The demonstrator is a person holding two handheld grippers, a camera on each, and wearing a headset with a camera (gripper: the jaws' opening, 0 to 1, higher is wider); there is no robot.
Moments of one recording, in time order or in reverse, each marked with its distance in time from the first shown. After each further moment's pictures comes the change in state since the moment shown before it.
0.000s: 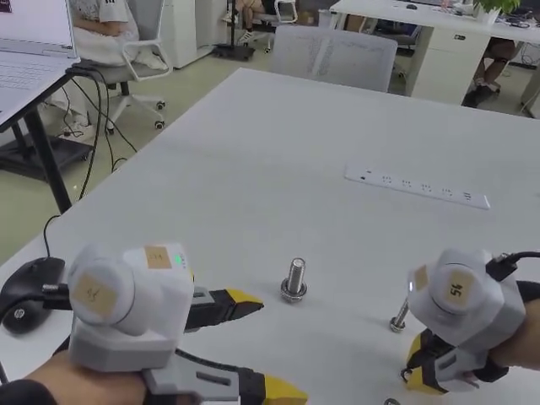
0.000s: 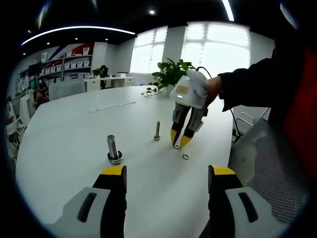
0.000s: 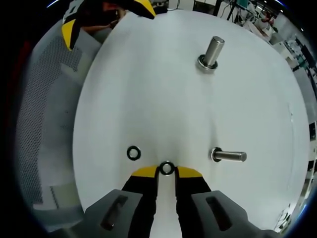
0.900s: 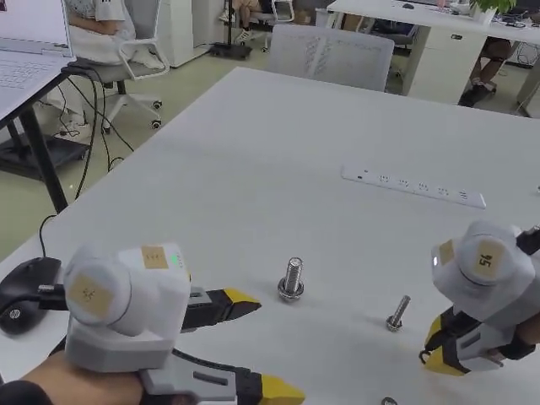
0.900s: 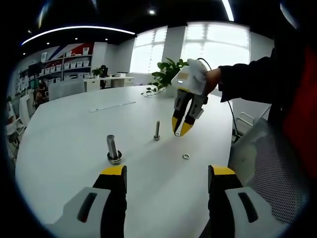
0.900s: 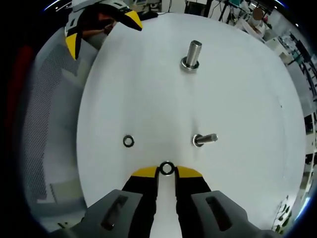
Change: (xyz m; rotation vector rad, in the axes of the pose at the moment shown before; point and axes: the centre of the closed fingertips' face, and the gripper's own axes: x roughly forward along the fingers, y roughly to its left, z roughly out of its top) left arm 0.000 0.000 0.001 0.001 0.001 -0.004; right arm -0.038 -0.016 -0.013 0.040 -0.001 -0.031
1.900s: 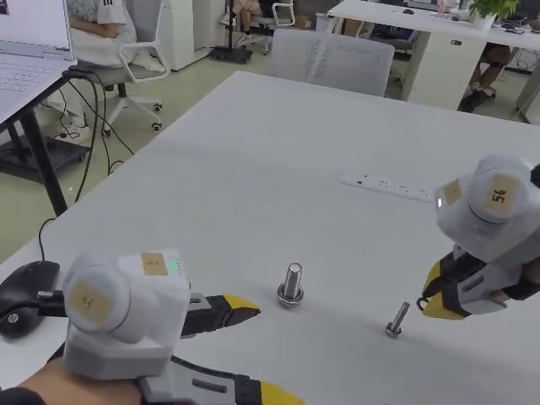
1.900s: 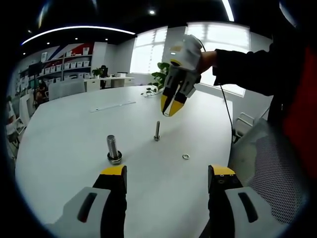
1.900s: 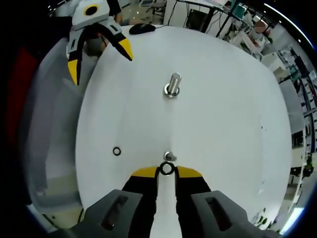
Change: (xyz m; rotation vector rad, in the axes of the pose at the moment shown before) left arm -0.001 0.001 -0.001 -0.002 -0.002 0.002; right arm -0.044 -0.032 0.046 -0.091 -0.028 -0.078
